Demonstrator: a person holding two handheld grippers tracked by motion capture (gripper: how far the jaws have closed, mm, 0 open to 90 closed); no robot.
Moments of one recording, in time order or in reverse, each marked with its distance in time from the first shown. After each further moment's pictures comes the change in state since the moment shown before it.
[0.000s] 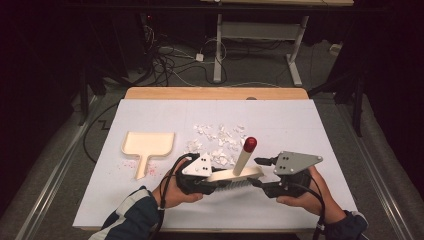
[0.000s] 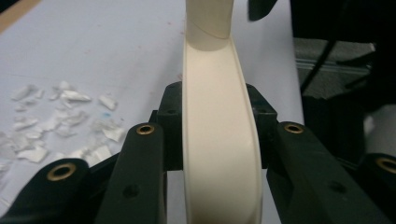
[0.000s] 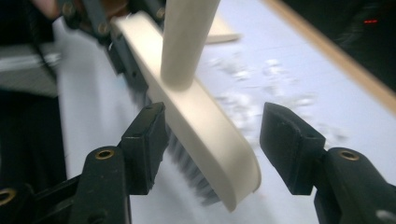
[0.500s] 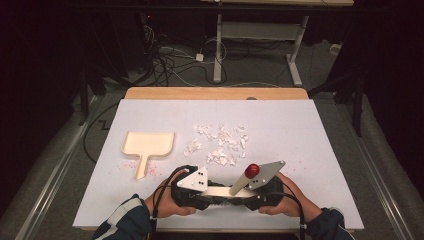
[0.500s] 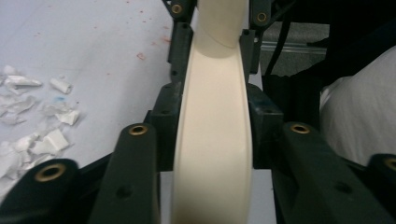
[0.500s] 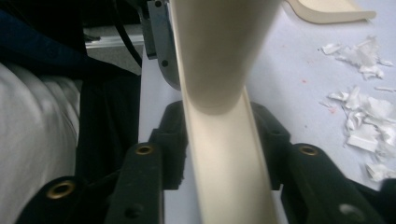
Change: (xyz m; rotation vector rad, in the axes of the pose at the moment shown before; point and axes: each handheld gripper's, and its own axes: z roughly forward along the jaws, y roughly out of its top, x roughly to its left) left arm -0.016 -0.013 -0.003 0.039 -0.085 0.033; right arm 0.020 -0.011 0.058 0.054 0.362 -0.048
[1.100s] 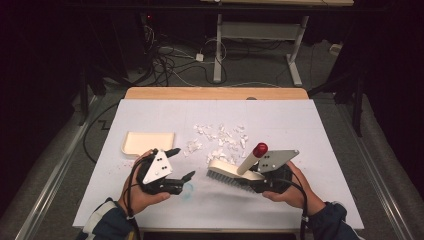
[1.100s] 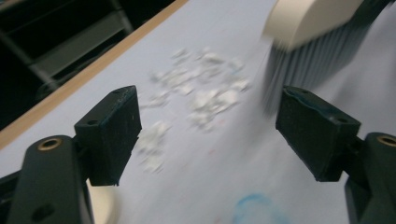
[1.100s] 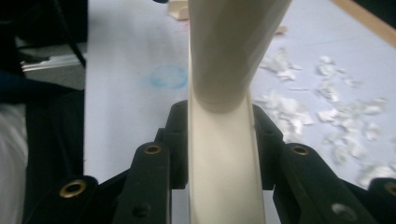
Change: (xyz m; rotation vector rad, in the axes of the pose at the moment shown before) left arm 0.007 -0.044 -0.068 -0.063 0.607 -0.130; right arm -0.019 0.005 -0.027 -0.055 -0.204 0.064
